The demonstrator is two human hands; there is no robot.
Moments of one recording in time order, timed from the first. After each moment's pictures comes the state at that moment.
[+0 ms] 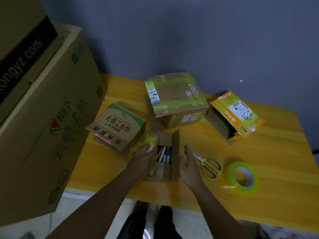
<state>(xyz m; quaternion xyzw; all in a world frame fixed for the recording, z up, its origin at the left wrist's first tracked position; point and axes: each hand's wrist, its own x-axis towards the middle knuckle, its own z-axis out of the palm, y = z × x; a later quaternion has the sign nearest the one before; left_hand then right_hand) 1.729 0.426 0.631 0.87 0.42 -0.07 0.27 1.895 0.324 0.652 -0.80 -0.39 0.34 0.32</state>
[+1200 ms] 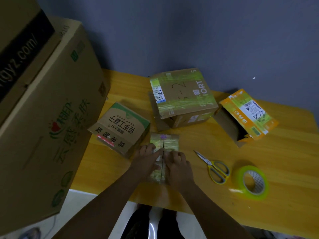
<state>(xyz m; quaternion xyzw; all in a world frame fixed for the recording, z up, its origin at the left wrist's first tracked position) 1.737 0.444 0.627 0.89 0.40 -0.14 0.18 1.873 0.353 0.612 -0.75 -0.65 0.09 -0.04</state>
